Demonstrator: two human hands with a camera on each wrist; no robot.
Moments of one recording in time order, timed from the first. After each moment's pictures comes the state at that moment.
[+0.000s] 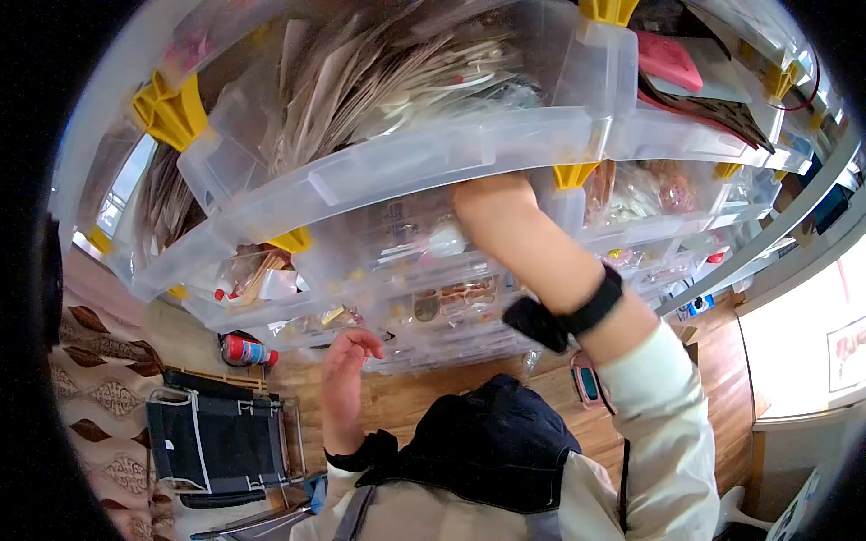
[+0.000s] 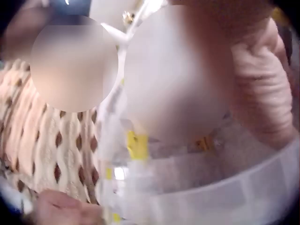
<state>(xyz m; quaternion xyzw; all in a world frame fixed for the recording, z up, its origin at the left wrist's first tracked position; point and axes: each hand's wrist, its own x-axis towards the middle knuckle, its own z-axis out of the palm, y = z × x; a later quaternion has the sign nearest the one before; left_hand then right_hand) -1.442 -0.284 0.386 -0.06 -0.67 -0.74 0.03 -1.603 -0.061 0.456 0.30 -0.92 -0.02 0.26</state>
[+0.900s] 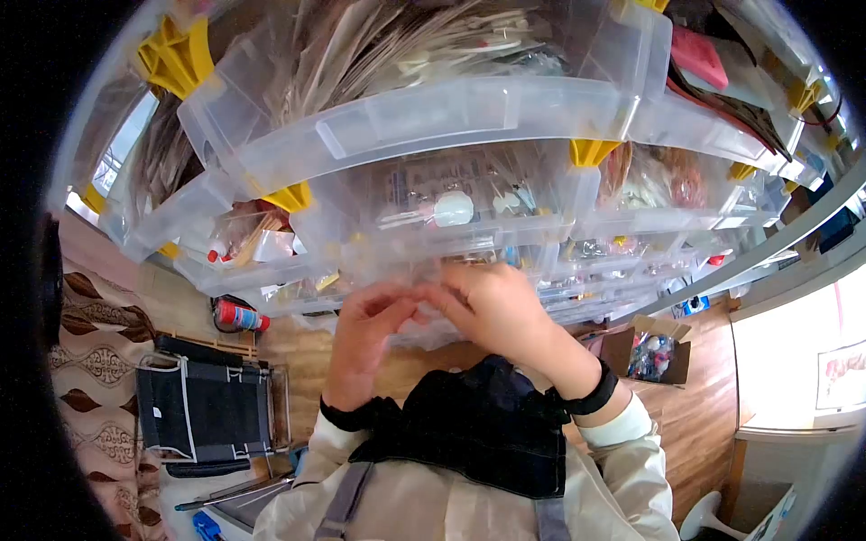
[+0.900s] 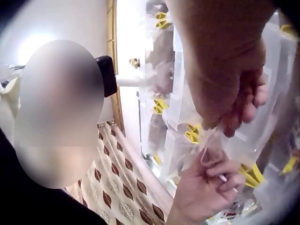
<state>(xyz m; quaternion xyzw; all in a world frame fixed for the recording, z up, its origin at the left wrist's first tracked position) -1.463 -0.246 0.406 -0.05 -0.62 -0.78 -0.11 -1.500 -0.067 0.432 0.28 -0.86 0.43 0.03</state>
